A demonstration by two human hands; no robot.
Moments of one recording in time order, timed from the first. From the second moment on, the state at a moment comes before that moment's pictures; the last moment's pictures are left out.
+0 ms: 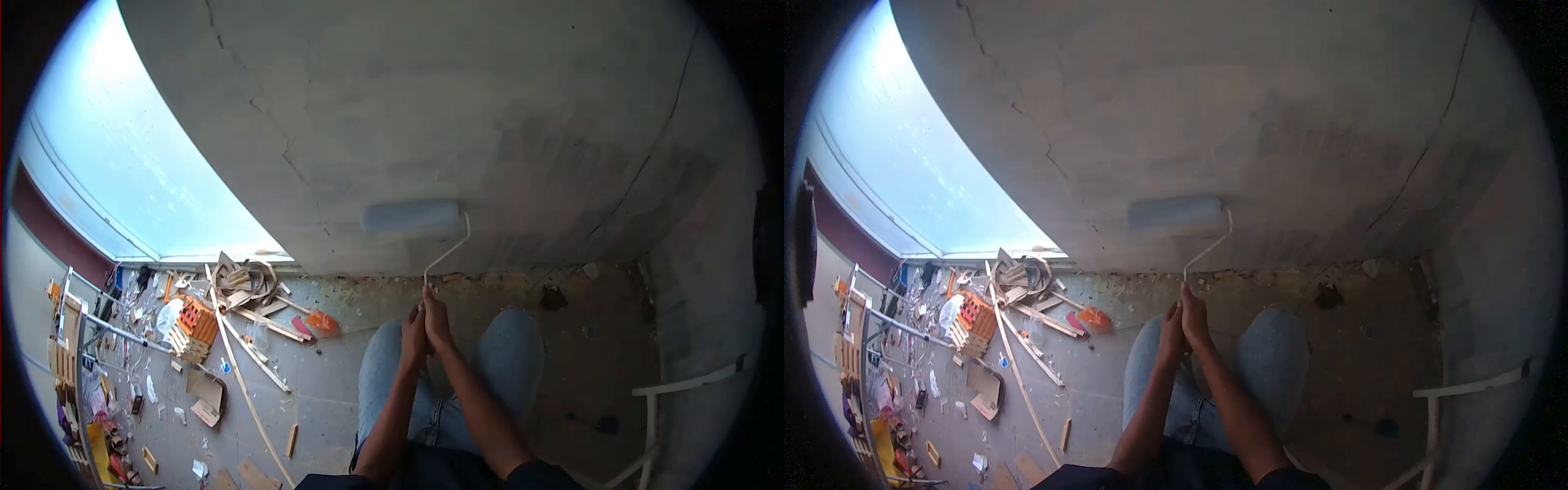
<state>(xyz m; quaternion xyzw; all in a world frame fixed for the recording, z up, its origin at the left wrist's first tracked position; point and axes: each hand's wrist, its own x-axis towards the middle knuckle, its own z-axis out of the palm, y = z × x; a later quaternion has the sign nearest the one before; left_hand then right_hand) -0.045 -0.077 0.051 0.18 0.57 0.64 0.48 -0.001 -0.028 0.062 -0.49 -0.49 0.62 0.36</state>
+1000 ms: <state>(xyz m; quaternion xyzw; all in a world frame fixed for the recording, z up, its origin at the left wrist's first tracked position) -0.032 -0.078 -0.019 0.09 0.57 0.60 0.55 0.013 -0.022 -0.034 -0.60 -0.42 0.63 0.25</state>
